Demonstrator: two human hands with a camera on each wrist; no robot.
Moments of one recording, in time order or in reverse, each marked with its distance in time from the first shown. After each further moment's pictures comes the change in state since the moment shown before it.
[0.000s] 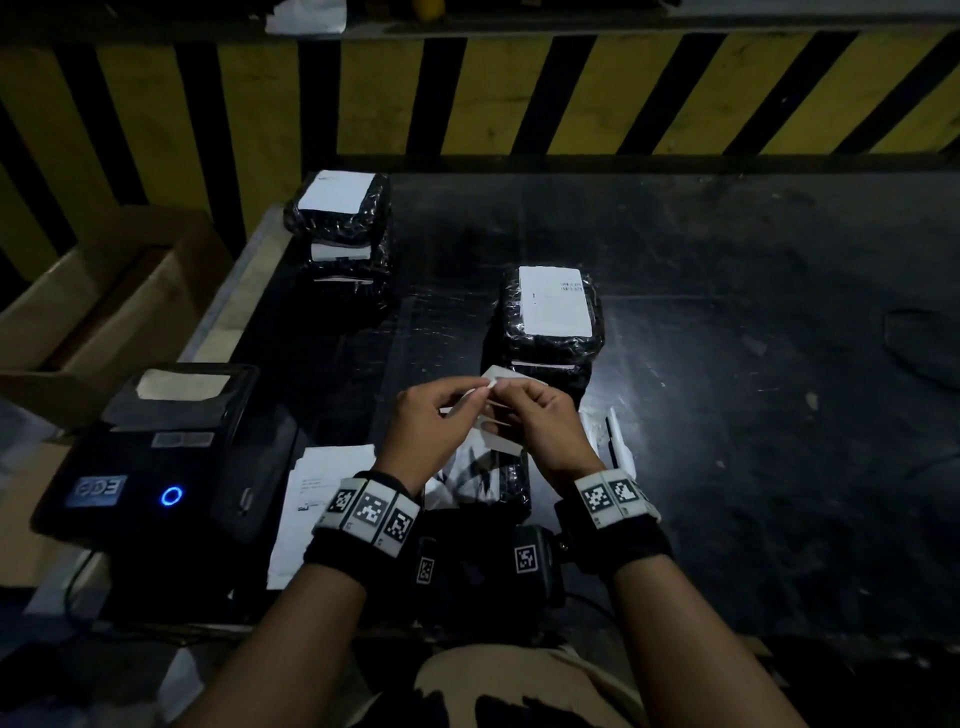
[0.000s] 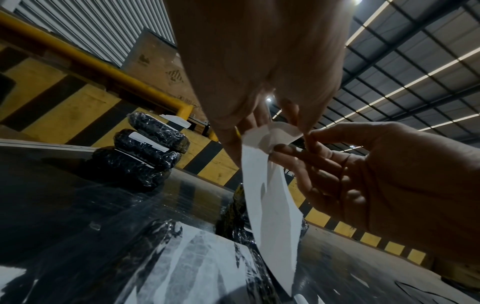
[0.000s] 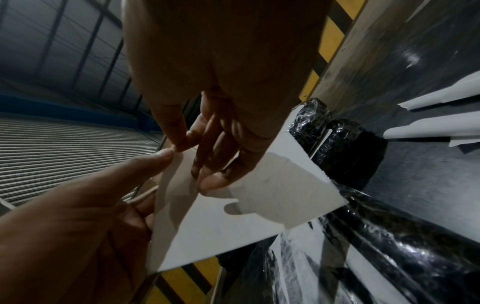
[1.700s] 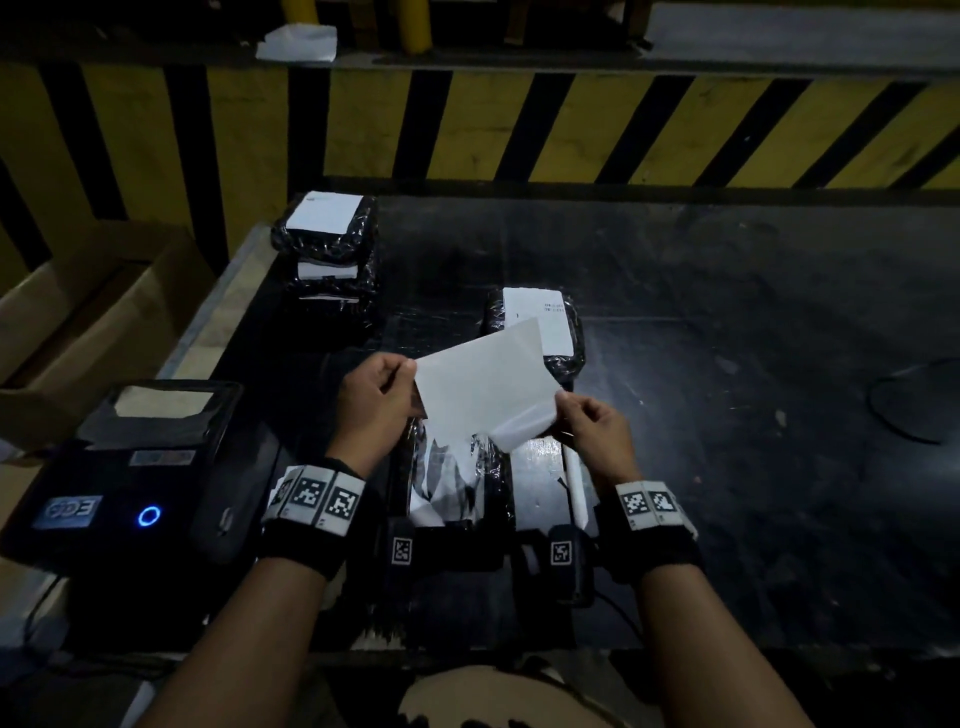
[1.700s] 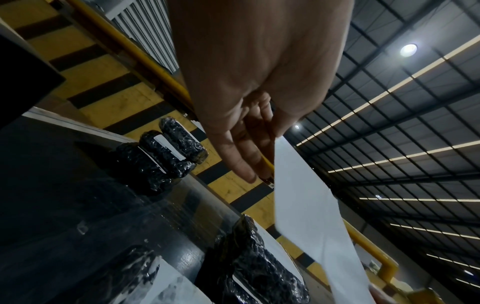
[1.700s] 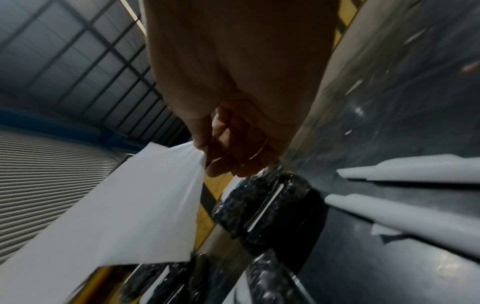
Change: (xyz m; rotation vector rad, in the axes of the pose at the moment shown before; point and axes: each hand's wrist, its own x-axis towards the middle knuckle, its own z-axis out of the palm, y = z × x) left_hand 0.030 0.004 -0.030 -0.145 0.168 -0.222; right_hand 0.010 -0.009 -0.066 -0.222 0.354 -0.119
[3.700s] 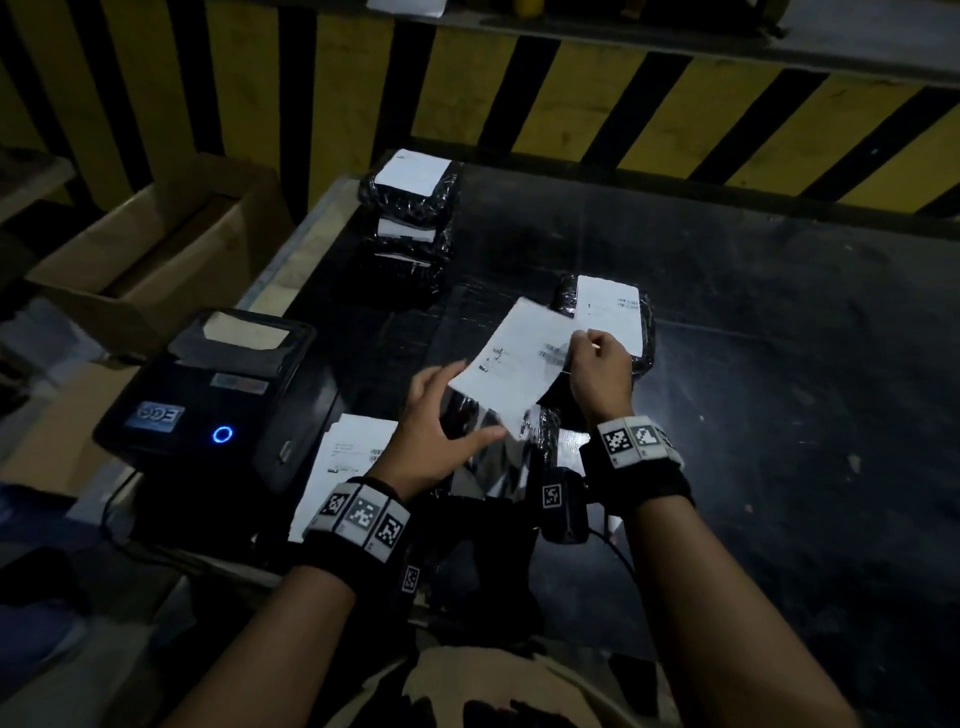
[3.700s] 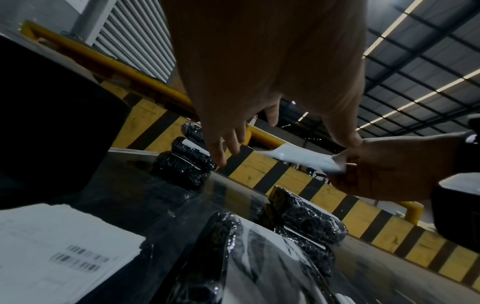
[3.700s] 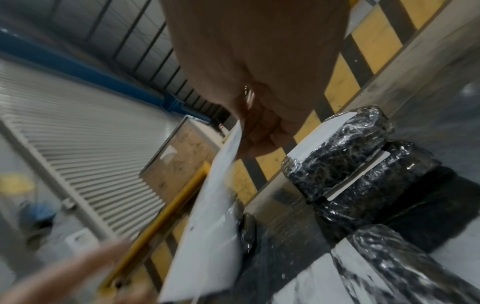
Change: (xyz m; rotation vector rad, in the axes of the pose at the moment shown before) left_hand -0.049 -0.044 -0.022 0.235 -0.160 0.048; right_hand 0.030 -0.031 0.081 -0.382 0.003 -0.122
